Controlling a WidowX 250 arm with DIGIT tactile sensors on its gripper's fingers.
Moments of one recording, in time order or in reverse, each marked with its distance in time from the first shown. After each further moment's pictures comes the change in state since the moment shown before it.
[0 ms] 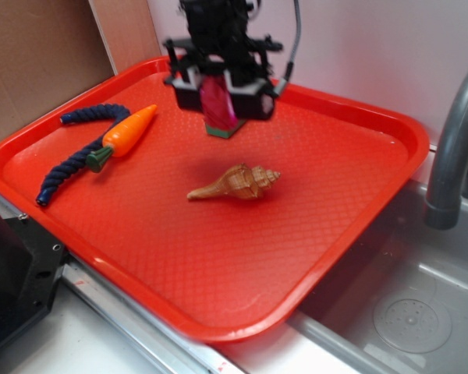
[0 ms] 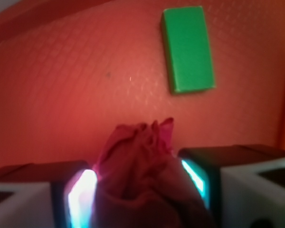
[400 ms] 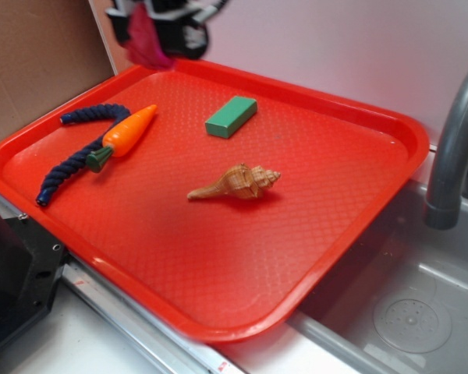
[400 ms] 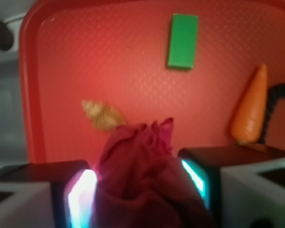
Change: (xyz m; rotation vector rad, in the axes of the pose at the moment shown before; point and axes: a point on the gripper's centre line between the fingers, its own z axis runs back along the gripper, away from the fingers) arm -0.057 0.009 0.073 -0.038 0.029 -0.215
